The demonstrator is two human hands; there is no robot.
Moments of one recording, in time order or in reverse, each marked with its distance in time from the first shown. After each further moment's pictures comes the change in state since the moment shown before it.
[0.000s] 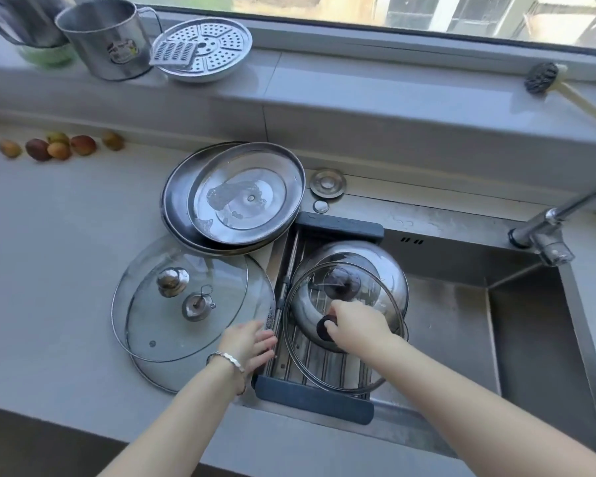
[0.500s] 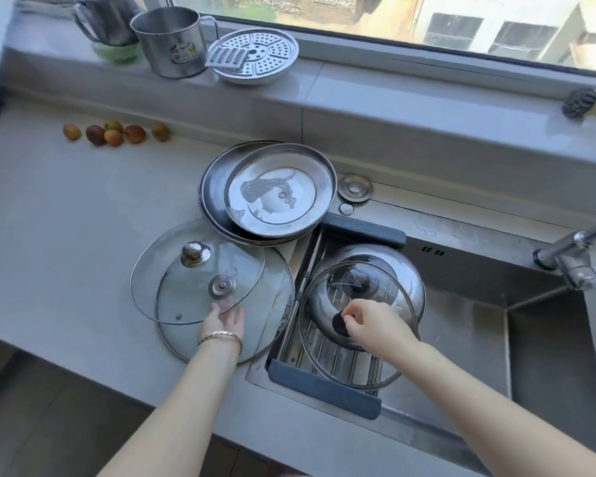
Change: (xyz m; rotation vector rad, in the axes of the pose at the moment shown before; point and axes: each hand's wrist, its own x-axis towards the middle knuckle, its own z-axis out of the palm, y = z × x) left_hand 0.018 0.006 -0.045 -1.010 0.194 0.119; right_hand -0.033 -0.004 -0.016 0.230 0.031 -0.049
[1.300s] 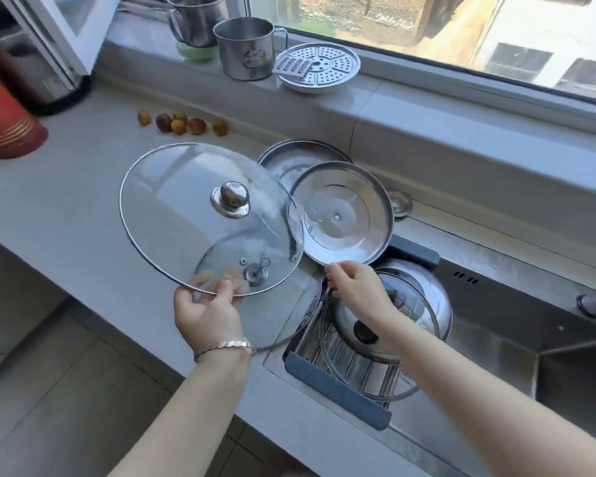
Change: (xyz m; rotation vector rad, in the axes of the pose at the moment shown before) left_hand -0.119 0.026 -0.002 0.107 0.005 0.737; right_hand 0.027 -0.071 -0.002 0.519 0.072 -0.111
